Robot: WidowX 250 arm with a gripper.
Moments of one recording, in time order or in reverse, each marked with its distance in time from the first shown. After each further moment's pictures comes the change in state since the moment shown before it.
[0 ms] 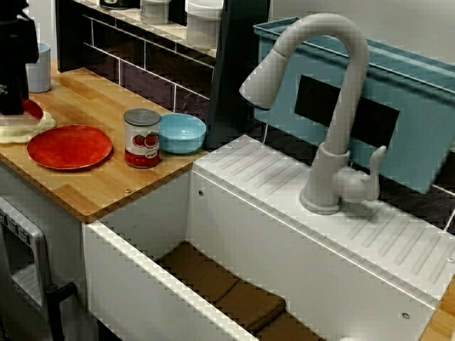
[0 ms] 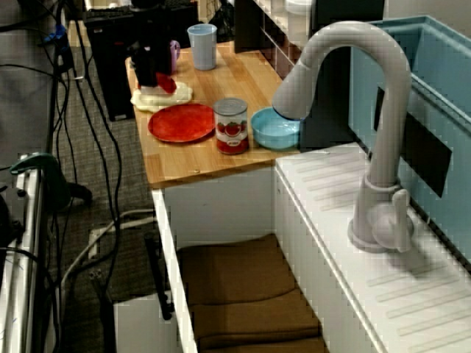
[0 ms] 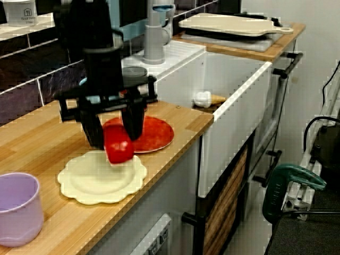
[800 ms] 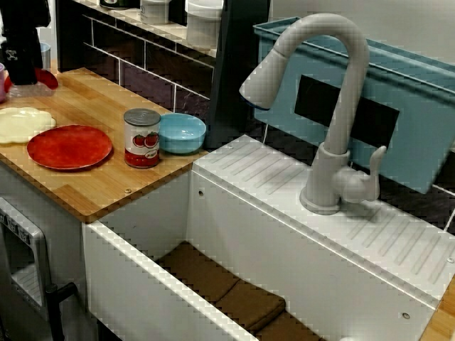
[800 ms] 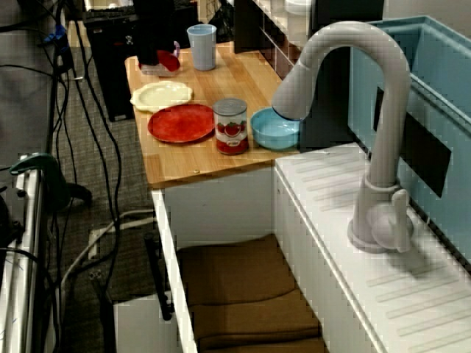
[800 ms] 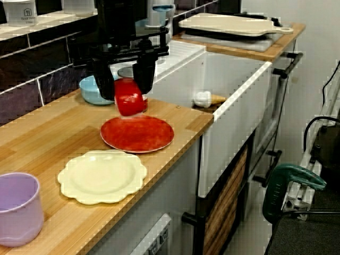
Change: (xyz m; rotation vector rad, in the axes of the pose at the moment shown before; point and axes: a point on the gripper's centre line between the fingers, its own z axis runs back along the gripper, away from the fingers) arm 0.026 -0.023 0.038 -0.002 -0.046 -0.031
